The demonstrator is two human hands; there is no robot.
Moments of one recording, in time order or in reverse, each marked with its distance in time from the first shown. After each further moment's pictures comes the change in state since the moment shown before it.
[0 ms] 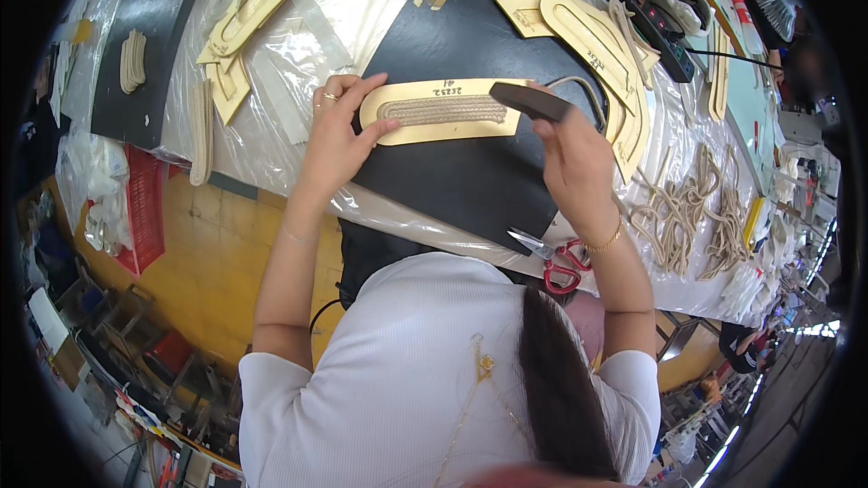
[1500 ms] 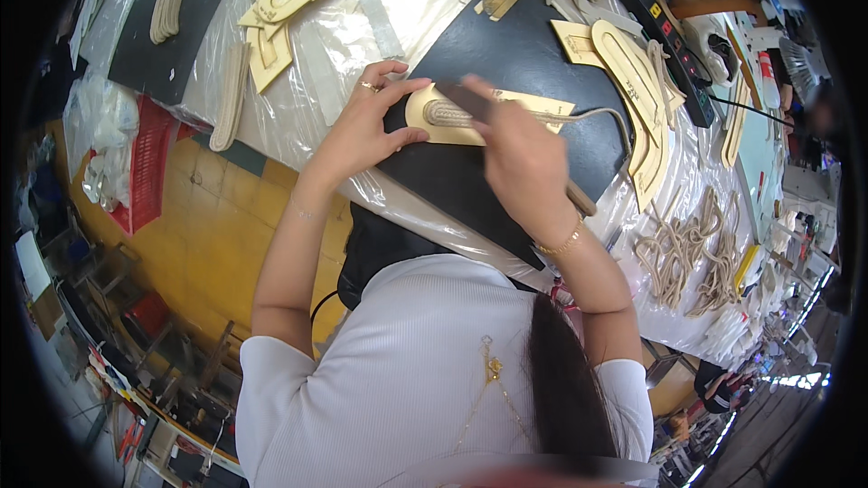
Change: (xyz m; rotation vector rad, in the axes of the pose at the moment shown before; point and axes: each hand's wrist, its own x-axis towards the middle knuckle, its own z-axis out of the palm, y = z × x) left_hand -0.003 -0.020 -0.017 -0.145 -0.148 0.014; right_hand 0.037 -0.054 0.062 0.039 -0.050 -0.148
